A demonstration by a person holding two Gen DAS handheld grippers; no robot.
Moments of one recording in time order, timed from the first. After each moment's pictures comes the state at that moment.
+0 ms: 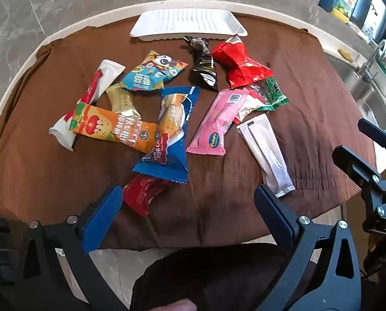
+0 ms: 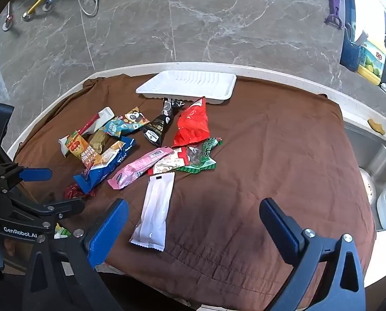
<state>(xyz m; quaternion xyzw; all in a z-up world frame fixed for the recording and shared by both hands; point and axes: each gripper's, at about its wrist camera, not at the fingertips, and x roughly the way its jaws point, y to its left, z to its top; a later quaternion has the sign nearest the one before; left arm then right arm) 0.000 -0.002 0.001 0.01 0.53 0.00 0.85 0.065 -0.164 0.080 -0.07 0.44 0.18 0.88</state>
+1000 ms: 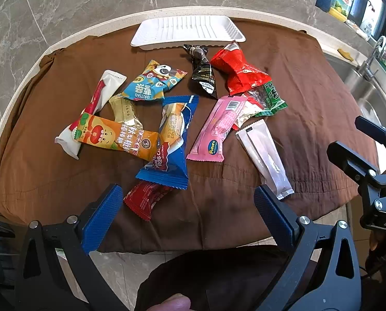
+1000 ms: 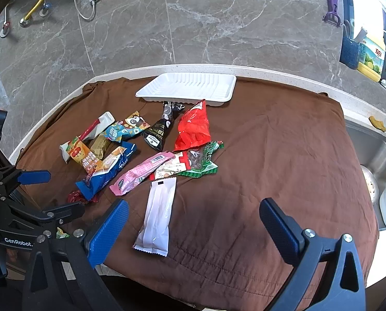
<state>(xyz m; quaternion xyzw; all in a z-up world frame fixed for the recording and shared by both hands) -0.004 -0.002 0.012 0.01 0.52 0.00 0.85 0.068 -0.163 0.082 -0.05 0.44 0.18 0.88</state>
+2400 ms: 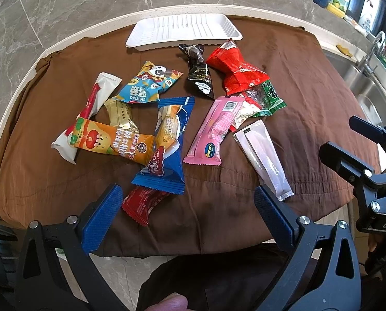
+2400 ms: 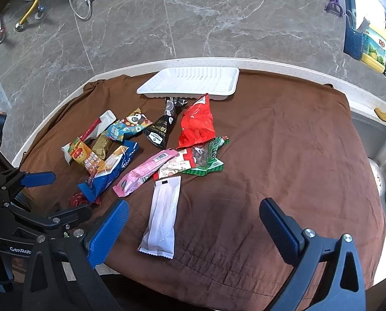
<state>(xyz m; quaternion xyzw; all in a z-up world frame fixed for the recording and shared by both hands) 0.006 -0.008 0.008 0.02 0.52 0.00 0.85 0.076 -0.158 0.075 -0.04 0.46 0.19 0.87</state>
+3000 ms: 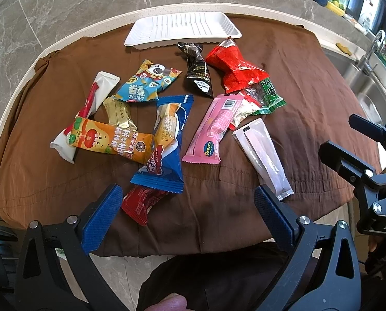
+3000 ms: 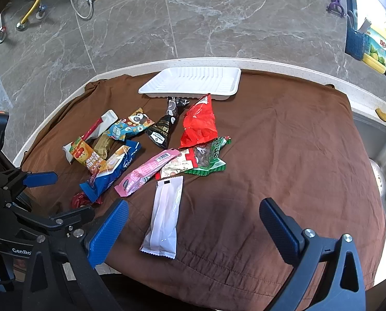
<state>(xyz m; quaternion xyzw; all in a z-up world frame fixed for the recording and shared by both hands) 0.007 -0.010 0.006 0.02 0.53 0.00 0.85 0.076 -0.156 0.076 -0.04 0.46 0.19 0.87</state>
